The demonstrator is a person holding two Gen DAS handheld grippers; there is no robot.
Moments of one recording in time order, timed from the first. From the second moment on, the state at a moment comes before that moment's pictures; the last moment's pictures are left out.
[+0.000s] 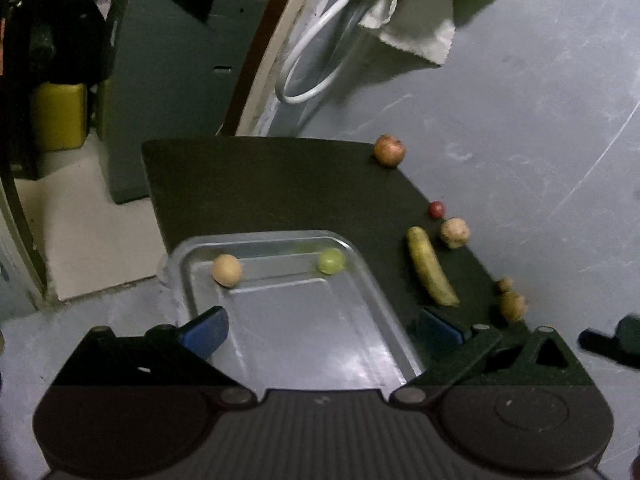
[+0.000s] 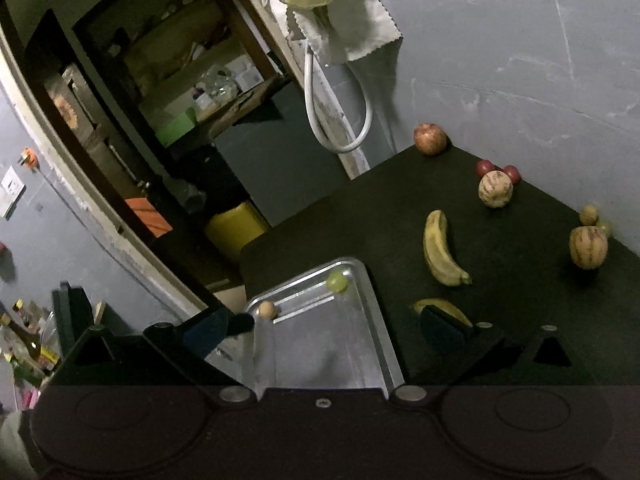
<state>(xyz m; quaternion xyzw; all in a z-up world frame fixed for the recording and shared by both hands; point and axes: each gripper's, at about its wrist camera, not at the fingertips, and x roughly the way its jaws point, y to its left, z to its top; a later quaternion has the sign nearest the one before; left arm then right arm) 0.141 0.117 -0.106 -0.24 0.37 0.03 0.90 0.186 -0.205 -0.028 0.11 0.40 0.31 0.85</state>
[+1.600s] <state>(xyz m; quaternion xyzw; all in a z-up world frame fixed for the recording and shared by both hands) 0.081 -0.073 -0.040 -0.08 0.36 -0.05 0.93 0.104 -0.390 -0.014 0.14 0.33 0.19 0.91</state>
